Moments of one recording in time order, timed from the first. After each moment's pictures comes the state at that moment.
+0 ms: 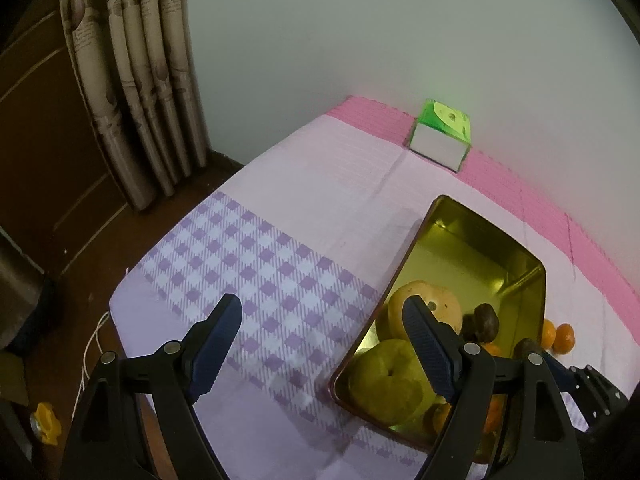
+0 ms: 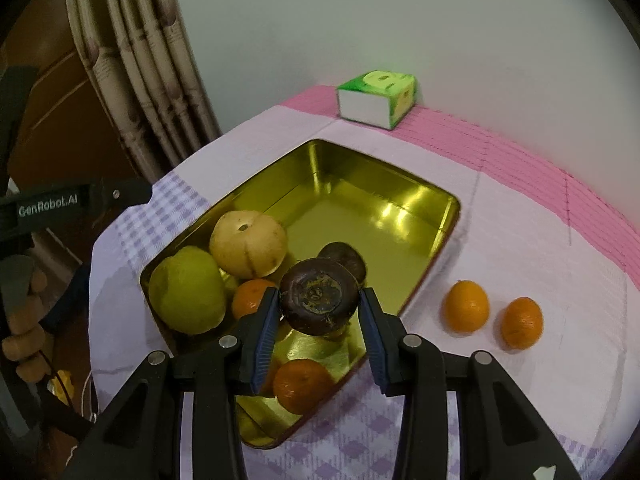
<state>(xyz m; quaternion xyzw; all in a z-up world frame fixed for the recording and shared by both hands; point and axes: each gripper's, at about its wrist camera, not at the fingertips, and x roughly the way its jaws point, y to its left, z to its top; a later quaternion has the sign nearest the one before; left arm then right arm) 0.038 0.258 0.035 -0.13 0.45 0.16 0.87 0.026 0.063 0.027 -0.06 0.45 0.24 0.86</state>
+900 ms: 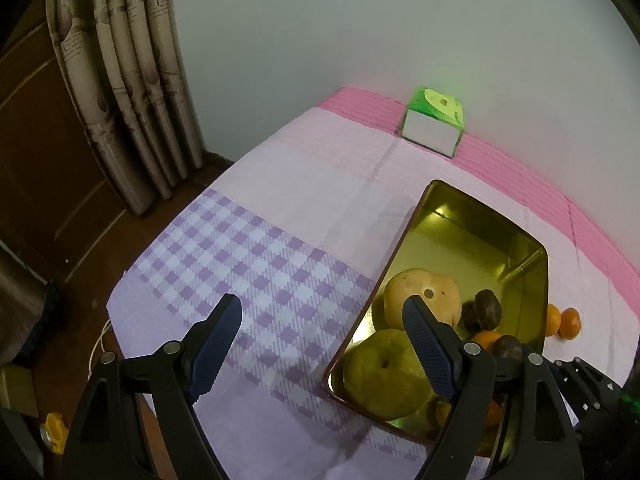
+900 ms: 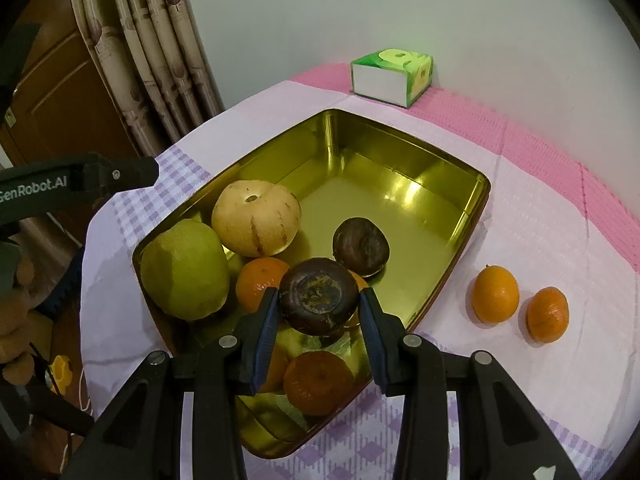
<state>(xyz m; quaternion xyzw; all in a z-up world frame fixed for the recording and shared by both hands) 0.040 0.245 0.028 -0.11 0.46 0.15 0.87 0.027 0.075 0.007 -0.08 0.47 0.24 0.85</state>
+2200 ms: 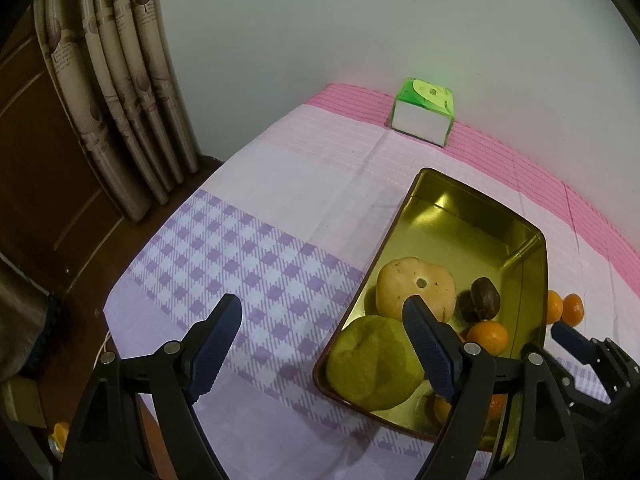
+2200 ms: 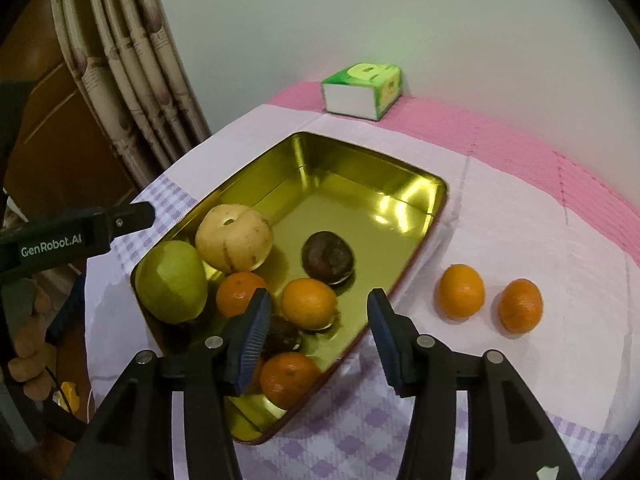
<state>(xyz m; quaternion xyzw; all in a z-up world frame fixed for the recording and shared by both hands) 0.042 0.235 0.027 -0.09 0.46 0.14 0.87 0.025 0.043 0.026 -0.04 0.45 0.22 0.87</state>
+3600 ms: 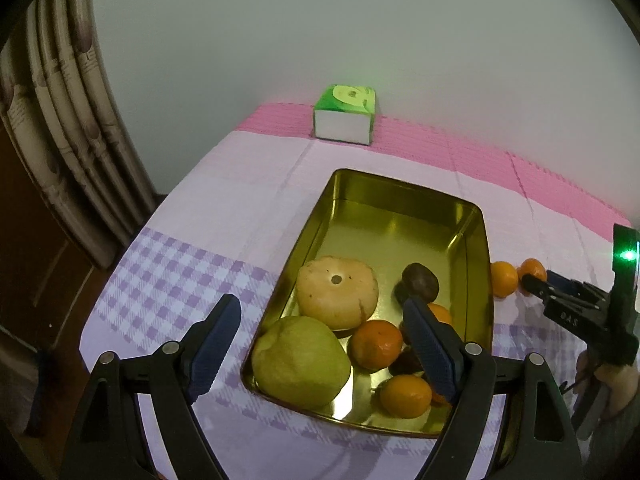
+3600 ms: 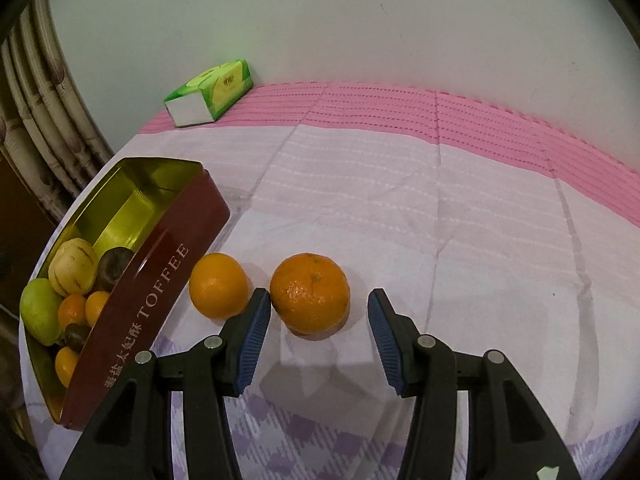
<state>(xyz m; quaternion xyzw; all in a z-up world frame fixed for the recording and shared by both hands) 0.045 0.181 0.037 -0.03 0.44 0.05 0.89 0.073 -0.086 -0.021 0.02 0.46 0.09 0.88</state>
